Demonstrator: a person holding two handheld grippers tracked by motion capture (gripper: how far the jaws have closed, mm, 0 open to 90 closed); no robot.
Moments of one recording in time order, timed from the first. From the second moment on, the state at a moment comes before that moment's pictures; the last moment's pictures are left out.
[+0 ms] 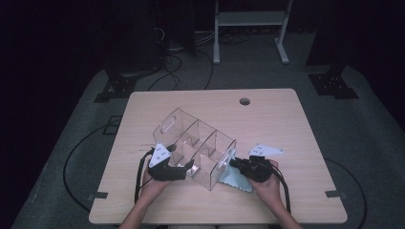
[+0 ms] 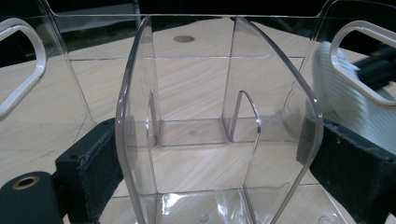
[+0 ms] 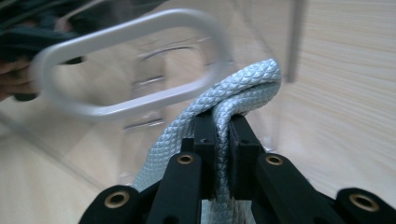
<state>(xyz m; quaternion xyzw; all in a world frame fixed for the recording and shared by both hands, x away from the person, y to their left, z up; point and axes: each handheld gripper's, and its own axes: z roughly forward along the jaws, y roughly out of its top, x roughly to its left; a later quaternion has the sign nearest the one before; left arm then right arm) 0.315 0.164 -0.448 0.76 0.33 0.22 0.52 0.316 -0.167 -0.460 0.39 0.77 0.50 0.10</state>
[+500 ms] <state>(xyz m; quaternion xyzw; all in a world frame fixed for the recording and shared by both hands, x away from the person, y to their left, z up) 0.314 0.162 -0.448 0.76 0.33 0.22 0.52 0.325 -0.179 -0.450 0.40 0.75 0.52 0.11</state>
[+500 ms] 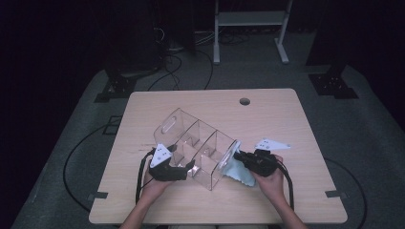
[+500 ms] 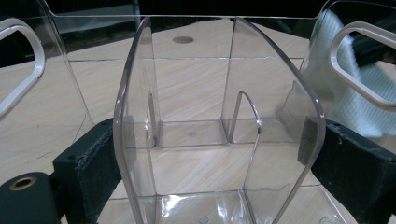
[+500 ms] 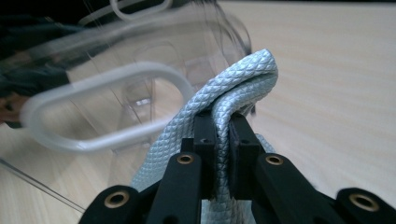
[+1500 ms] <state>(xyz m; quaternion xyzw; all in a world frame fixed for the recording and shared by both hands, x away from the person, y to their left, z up) 0.314 0.161 -0.449 0.76 0.33 0.22 0.52 0.332 -0.190 -0.423 0.40 0.73 0.54 0.12</state>
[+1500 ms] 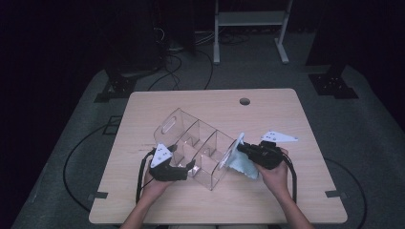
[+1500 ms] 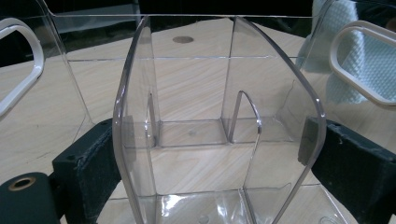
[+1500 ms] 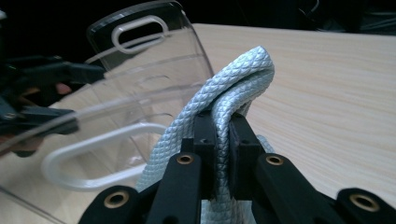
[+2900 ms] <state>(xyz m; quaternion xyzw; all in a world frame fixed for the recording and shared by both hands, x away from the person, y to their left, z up) 0.317 0.156 -0.449 0.74 0.35 0.24 0.52 0.283 -0.143 -0.411 0.30 0.78 0.55 0.09</state>
